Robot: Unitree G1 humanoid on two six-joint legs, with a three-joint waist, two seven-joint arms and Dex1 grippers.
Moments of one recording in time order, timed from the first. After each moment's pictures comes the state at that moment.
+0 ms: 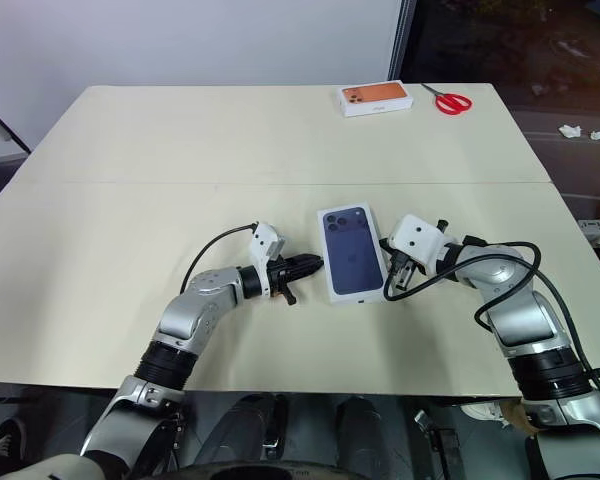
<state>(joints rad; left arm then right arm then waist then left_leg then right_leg) -0.42 0.09 -0.18 0.18 -0.26 0.42 -0.77 -0.31 -0.76 0.07 -0.06 0.00 0.23 0.86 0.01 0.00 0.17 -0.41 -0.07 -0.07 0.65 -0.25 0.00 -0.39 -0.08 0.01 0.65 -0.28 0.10</state>
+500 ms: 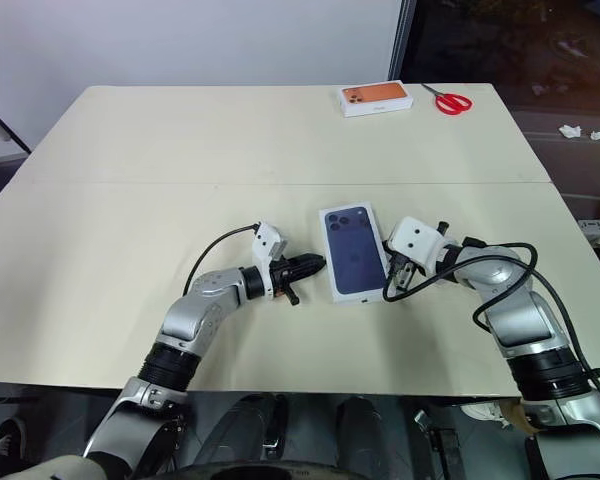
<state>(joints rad) -0.41 0.08 -0.18 0.18 -0.25 0.41 -0.76 -0.31 -0.76 0.08 -0.06 -0.04 0.24 0.85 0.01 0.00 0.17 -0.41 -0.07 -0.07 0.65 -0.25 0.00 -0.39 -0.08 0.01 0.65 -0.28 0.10</state>
